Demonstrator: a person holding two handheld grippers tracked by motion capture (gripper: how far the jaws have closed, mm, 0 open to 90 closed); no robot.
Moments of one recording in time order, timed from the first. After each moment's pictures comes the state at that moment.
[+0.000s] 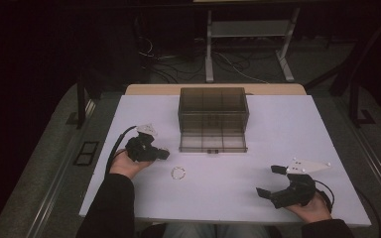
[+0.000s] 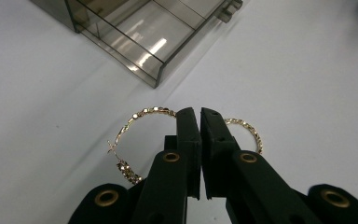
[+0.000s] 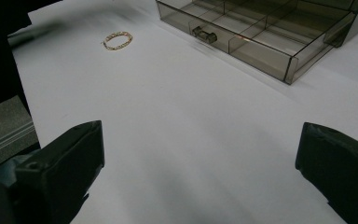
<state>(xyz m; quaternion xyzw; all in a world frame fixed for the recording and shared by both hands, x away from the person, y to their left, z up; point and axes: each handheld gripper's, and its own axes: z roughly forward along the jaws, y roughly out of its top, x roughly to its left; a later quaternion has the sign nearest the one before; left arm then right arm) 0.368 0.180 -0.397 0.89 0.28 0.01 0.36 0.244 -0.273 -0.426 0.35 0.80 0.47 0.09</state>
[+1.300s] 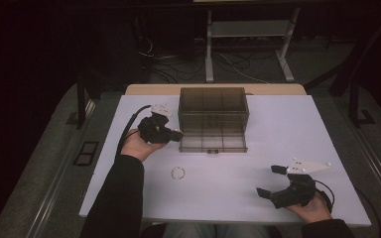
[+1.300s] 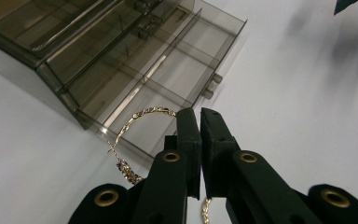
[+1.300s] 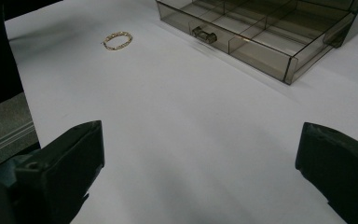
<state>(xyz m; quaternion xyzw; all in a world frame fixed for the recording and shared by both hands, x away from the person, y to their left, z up) 0.387 0.134 -0.344 0.90 0.24 0.04 0.37 0.244 -0.273 -0.426 0.35 0.80 0.47 0.09</state>
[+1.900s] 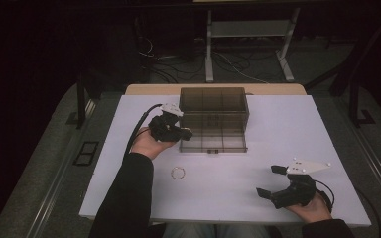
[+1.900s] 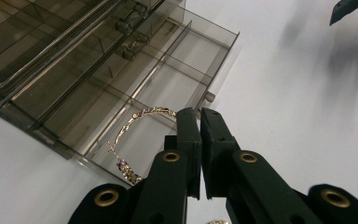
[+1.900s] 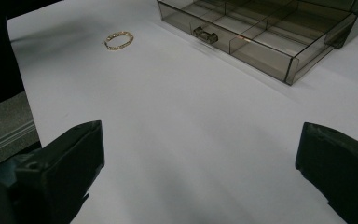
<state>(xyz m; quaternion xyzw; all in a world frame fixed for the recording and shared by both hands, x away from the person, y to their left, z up) 0.395 0.109 -0.349 0.90 0.22 0.03 0.38 0.244 -0.273 -0.425 0.35 0.80 0.47 0.09</state>
